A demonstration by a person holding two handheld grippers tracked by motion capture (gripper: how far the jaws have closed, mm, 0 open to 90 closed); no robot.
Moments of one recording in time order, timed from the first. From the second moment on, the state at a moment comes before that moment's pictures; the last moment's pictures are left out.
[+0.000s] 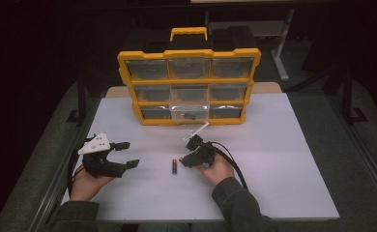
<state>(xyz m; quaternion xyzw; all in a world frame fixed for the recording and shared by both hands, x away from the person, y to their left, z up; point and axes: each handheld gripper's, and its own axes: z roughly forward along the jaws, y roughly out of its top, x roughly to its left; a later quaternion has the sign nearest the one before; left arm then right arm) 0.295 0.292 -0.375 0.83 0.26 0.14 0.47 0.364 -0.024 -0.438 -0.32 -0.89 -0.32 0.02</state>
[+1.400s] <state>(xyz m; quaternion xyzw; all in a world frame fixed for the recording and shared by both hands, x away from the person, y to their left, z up) 0.295 0.294 -0.374 0.83 0.27 0.14 0.47 0.373 -0.064 -0.321 -0.21 -0.90 -0.39 0.01</state>
